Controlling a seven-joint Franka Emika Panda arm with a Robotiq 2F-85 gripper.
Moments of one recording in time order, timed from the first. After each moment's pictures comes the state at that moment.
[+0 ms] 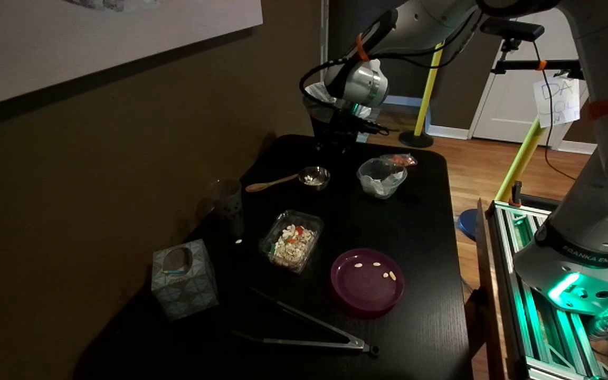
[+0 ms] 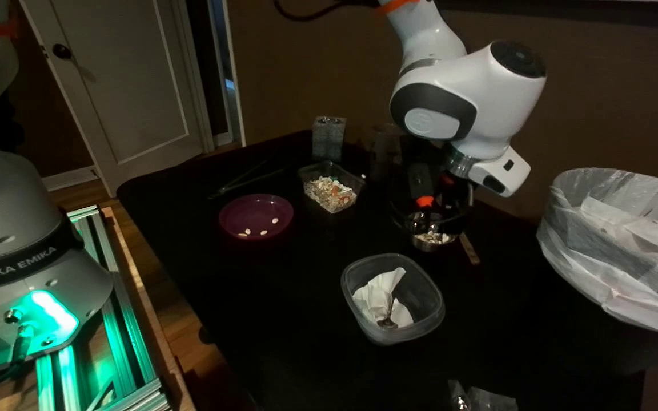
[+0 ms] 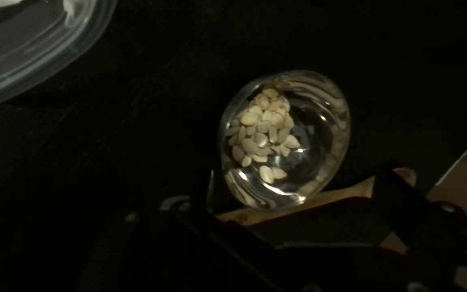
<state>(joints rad) -0.41 0.62 -0.06 -1.84 0.67 2.50 -0.32</state>
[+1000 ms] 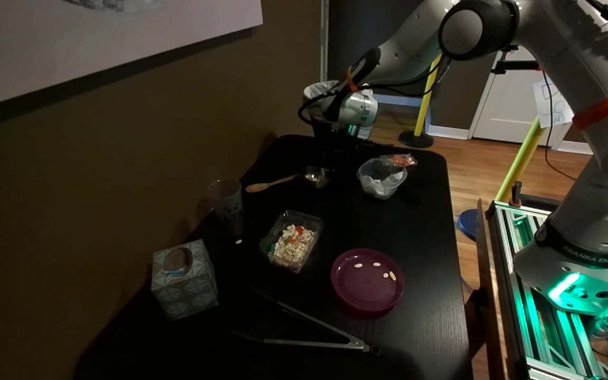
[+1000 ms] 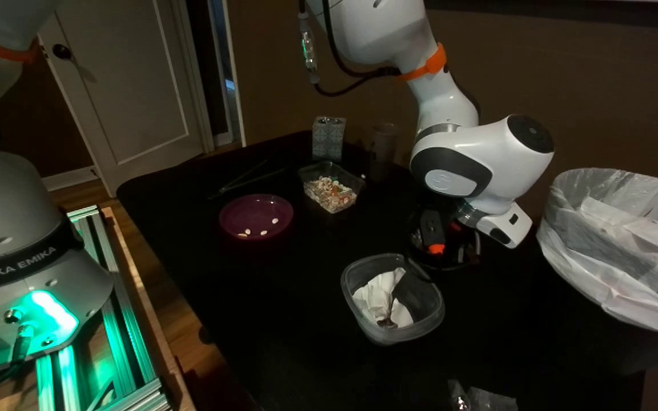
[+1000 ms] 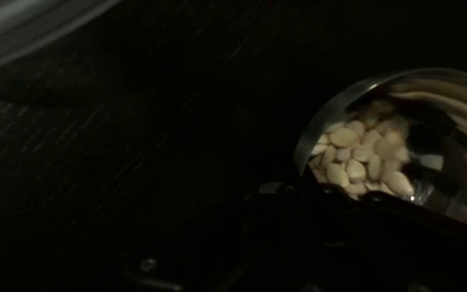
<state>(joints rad) -0.45 0.87 -0.06 -1.62 0.60 2.45 -0.29</state>
